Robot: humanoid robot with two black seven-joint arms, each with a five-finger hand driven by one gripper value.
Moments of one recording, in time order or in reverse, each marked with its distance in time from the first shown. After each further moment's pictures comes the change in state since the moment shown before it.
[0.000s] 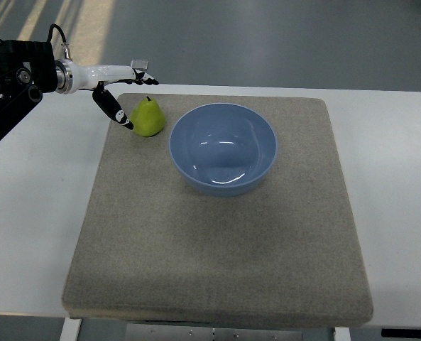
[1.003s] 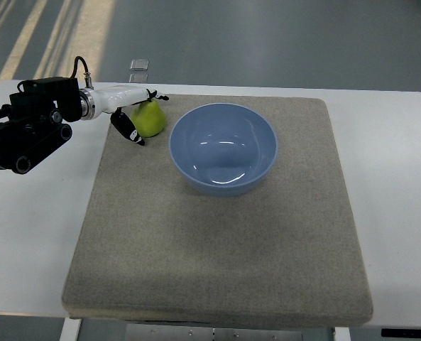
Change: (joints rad) left arm 0.044 -0.050 0.178 0.036 -0.017 0.255 0.000; right arm 0.000 0.000 0.001 0.000 0.000 0.000 0.000
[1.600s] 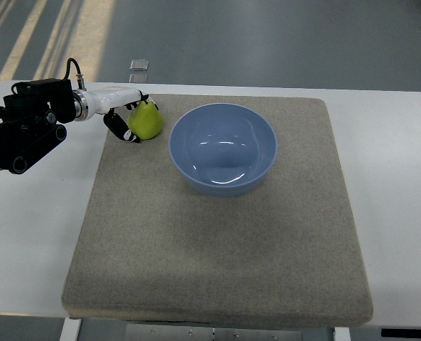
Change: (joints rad) left arm 0.001 0.005 -0.002 0.034 -0.004 0.009 -0.001; right arm 0.000 0.000 0.000 0.000 0.000 0.000 0.000
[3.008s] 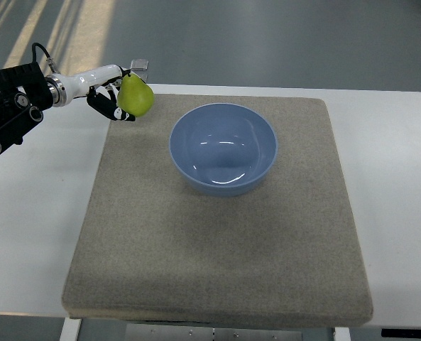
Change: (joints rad) left arm -0.017 0.108 -0.001 -0.045 -0.321 -0.001 -0.005; right arm 0.000 0.000 0.000 0.000 0.000 0.000 0.000
